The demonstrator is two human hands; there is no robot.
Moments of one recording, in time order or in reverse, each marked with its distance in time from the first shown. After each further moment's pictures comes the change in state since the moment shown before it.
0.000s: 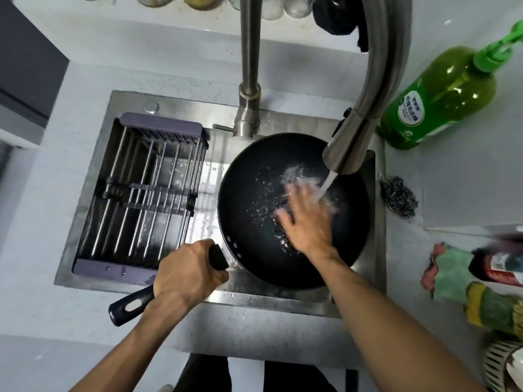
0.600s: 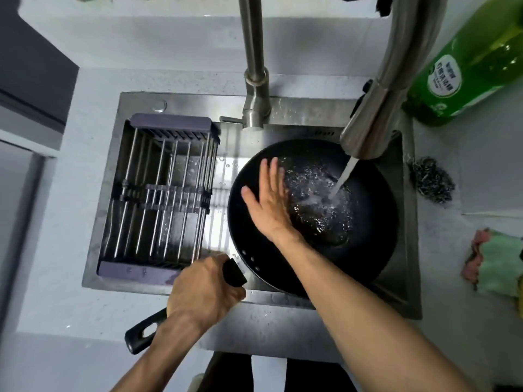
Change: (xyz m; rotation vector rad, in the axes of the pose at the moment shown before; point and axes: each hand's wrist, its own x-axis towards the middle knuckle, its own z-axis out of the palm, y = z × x) left_hand -0.021 -0.008 0.007 -0.062 -0.064 0.005; right_hand 0.025 -0.105 -0.005 0.657 -0.149 -0.021
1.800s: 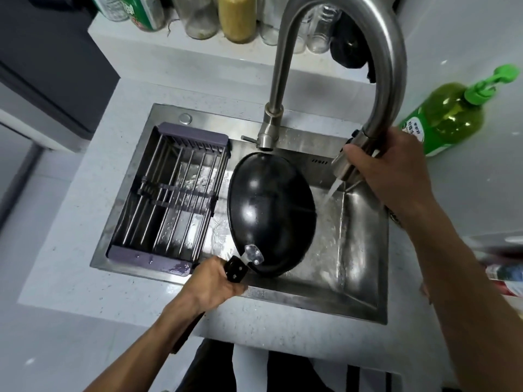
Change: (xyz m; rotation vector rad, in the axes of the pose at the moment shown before) left_hand -0.007 -0.010 0.018 -1.262 -0.316 -0.220; right_hand -0.093 -0.075 -0.230 -0.007 0.584 -0.202
